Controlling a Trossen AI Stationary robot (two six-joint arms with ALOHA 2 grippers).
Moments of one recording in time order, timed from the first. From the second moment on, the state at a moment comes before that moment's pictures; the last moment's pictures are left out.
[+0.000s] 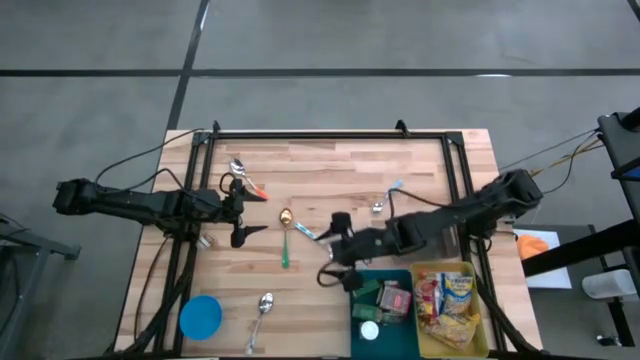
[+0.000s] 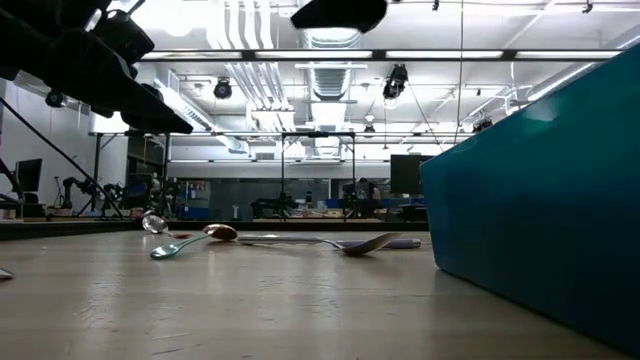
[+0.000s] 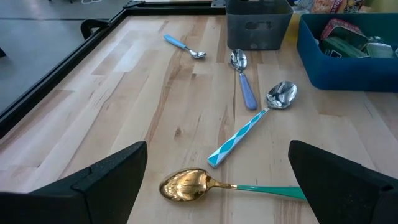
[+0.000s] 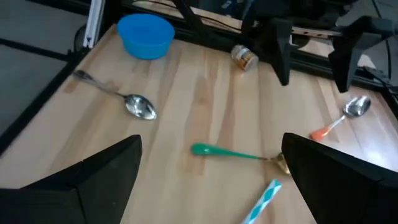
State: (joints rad) left arm -0.05 0.63 0.29 -0.11 -0.17 -0.03; right arm 0.32 1.65 1.22 -0.09 0.22 -0.04
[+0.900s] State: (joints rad) left arm -0.05 0.63 0.29 -0.11 -0.17 -0.03; right arm -0.03 1.32 0.83 0.31 0.14 -0.16
